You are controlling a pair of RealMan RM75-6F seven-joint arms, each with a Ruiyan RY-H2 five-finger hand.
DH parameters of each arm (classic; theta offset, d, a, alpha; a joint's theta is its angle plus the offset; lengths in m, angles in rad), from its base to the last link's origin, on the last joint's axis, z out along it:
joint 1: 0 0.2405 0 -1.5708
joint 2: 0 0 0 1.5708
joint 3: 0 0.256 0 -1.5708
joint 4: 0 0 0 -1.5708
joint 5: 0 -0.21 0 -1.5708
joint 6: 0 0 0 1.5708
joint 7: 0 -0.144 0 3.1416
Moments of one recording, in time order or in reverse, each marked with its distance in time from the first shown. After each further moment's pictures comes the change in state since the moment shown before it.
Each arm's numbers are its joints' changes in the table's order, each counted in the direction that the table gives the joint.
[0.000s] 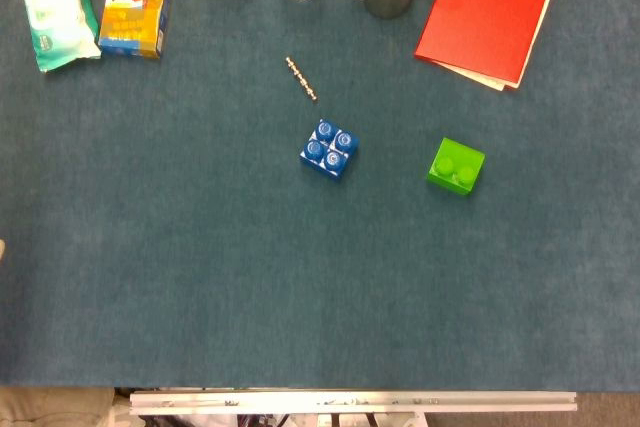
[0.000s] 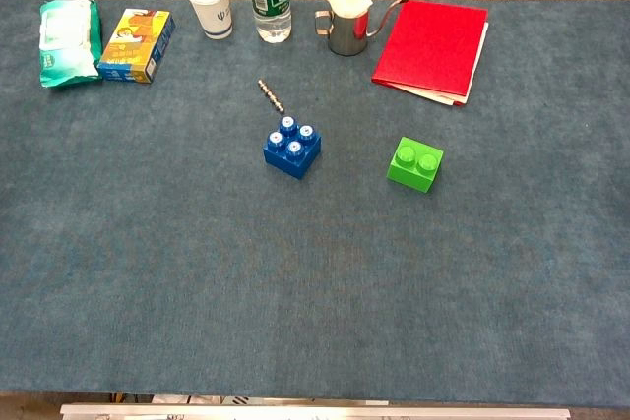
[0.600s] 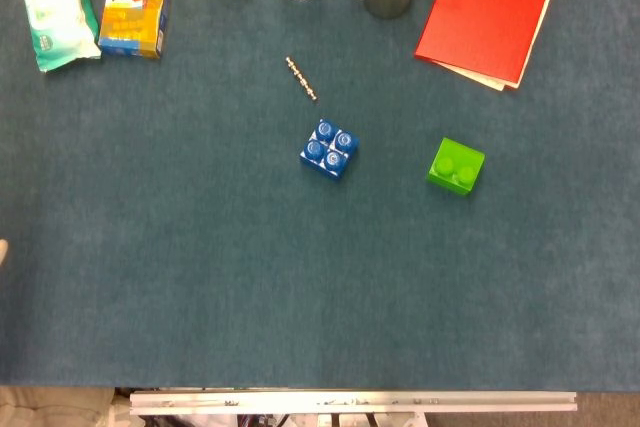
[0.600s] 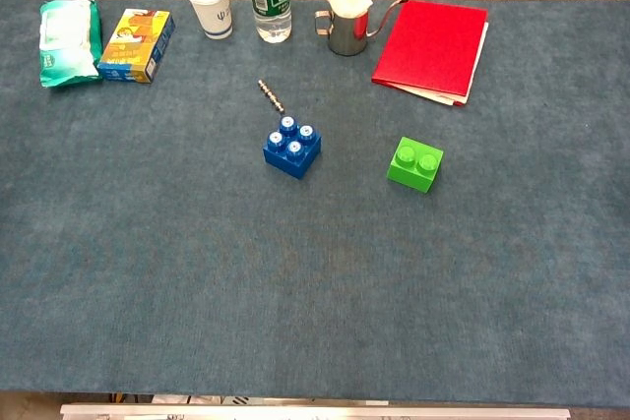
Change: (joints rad) left arm -0.001 -0.002 0.000 -0.008 -0.008 -0.002 -0.006; right arm 0.019 0.016 0.010 -0.019 -0.022 0.033 0.027
